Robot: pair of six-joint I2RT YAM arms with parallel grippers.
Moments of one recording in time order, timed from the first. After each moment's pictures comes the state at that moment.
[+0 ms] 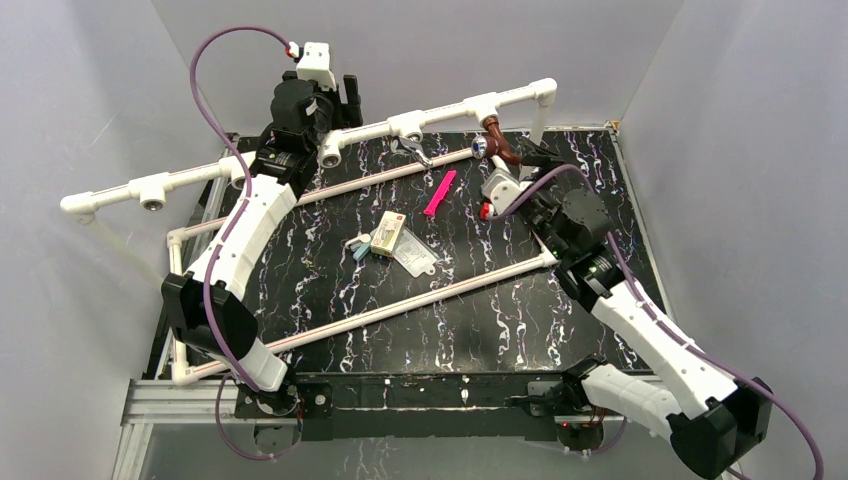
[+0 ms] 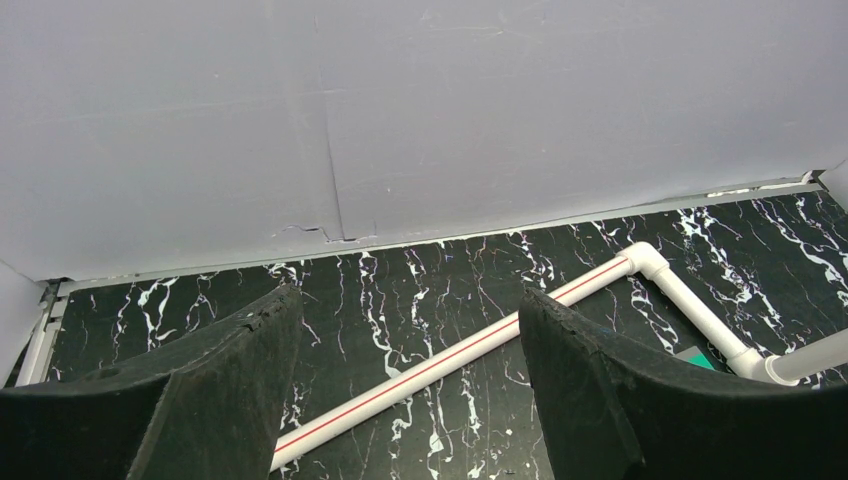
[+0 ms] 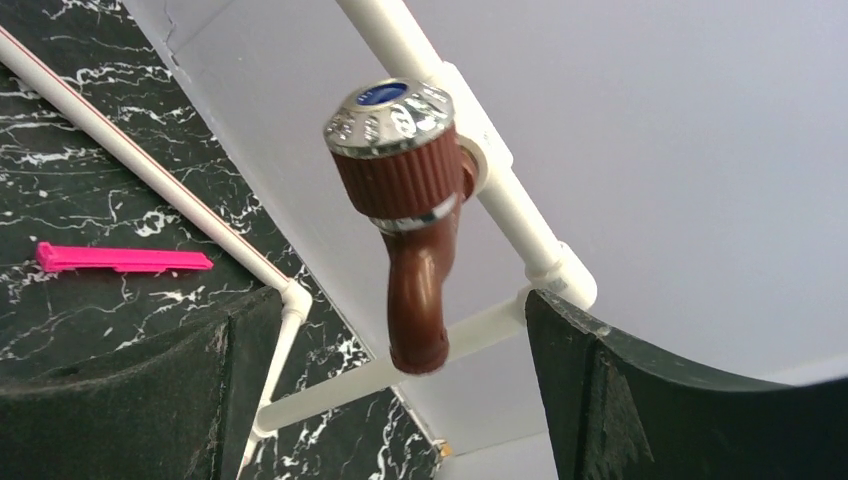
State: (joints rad) left arm -0.32 1.60 1.60 -0.12 -0.14 -0.04; right arm 0.58 0.94 0.88 0.18 -0.02 -0.90
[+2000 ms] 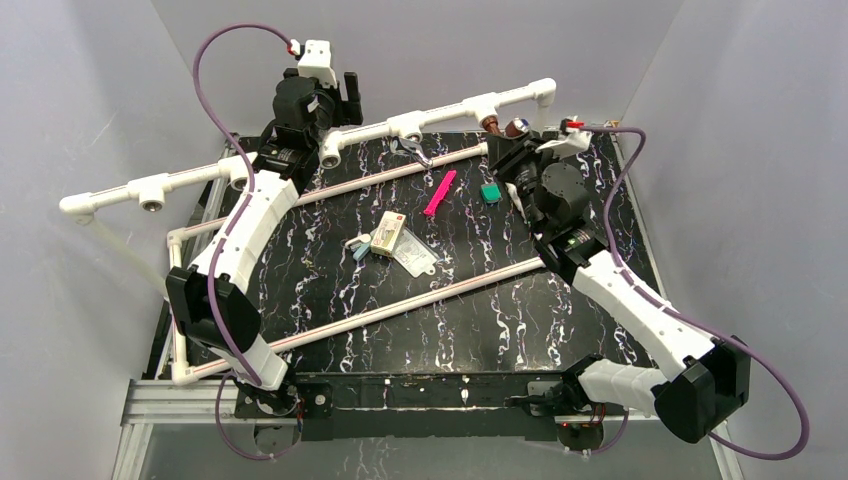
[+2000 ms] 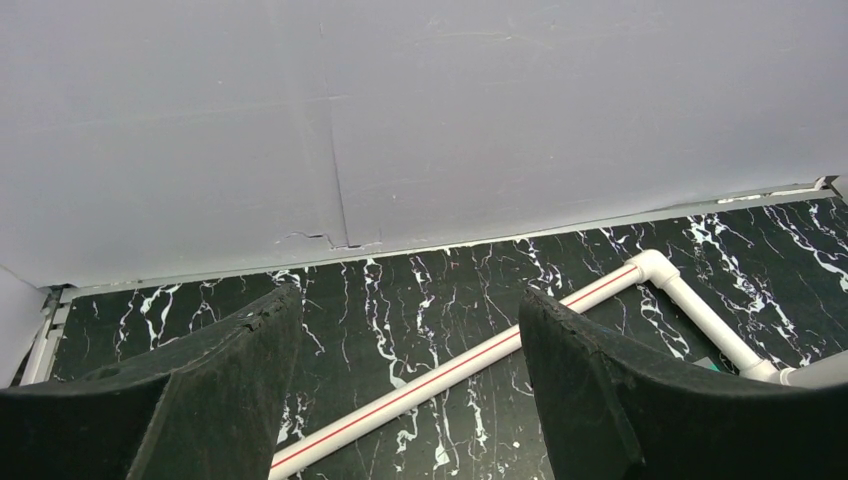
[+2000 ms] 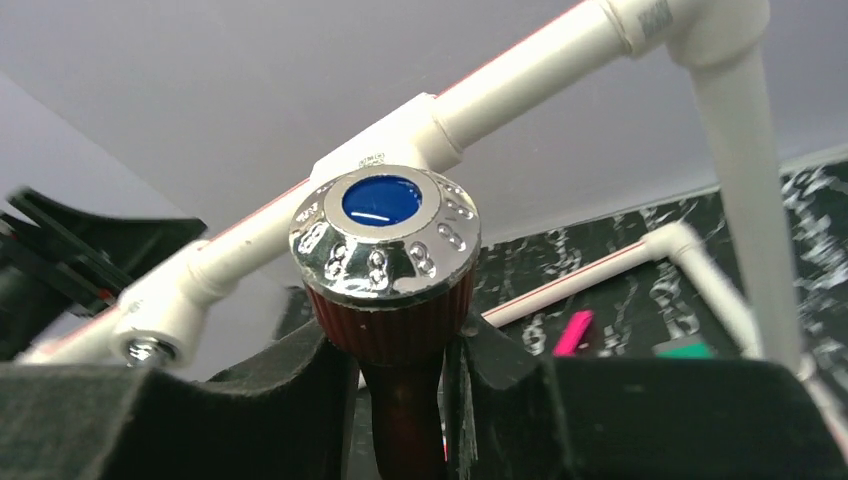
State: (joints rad) left arm -0.32 1.63 1.62 -0.11 -0.14 -0.03; right arm 0.60 1.15 1.02 0.28 0.37 0.46
